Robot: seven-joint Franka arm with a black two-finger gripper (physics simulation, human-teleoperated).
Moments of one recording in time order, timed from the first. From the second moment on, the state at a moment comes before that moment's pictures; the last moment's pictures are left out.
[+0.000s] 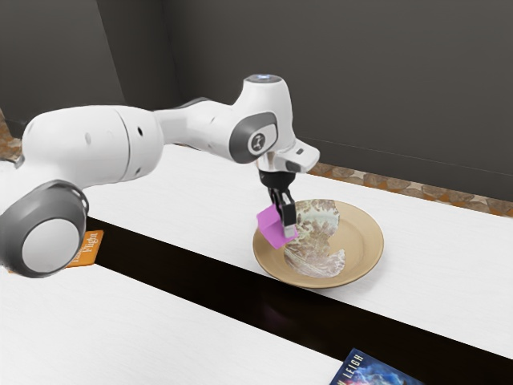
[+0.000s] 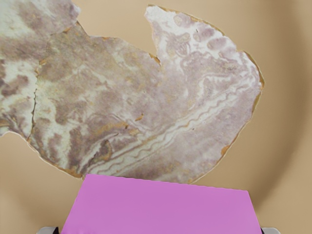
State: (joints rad) arm -0.26 0.62 0.01 -1.35 -0.07 1.96 0.58
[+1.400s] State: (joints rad) arm -0.08 0.31 0.02 -1.42 -0.09 1.70 0.51
